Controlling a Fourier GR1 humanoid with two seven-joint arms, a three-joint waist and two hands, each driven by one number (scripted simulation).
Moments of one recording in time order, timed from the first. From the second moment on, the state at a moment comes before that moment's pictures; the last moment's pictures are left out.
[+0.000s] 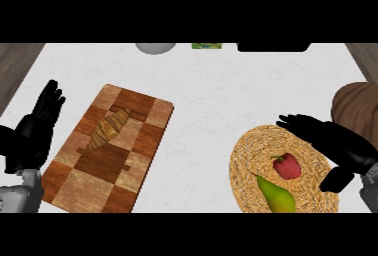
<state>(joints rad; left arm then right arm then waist) -0.12 0.36 0.02 -1.56 0.09 0.17 0.12 -0.21 -0.70 0.33 -1.53 0.68 0.36 -0.18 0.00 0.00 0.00</state>
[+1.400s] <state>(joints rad) -0.13 0.29 0.12 -1.59 0.01 0.07 0.16 -0.23 -0.44 0.25 -1.27 0.98 0.38 -0.31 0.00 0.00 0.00</state>
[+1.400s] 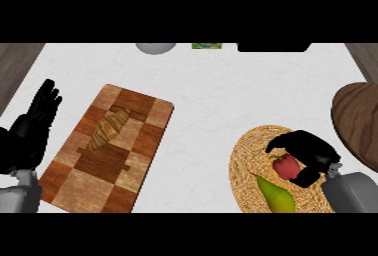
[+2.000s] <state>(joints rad) -0.13 0.27 0.15 -1.54 0.00 0.03 0.11 -0.26 -0.36 0.22 -1.19 1.04 0.31 -0.40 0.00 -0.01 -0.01</state>
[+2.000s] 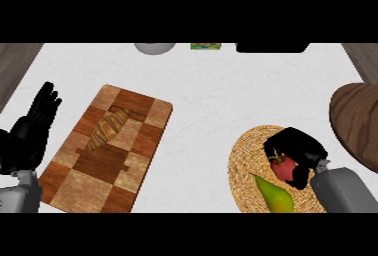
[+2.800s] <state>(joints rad) -0.14 0.26 0.13 -1.56 -0.02 0.04 0.14 -0.52 -0.22 -0.17 -1.10 1.14 0.09 0.52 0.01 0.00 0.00</state>
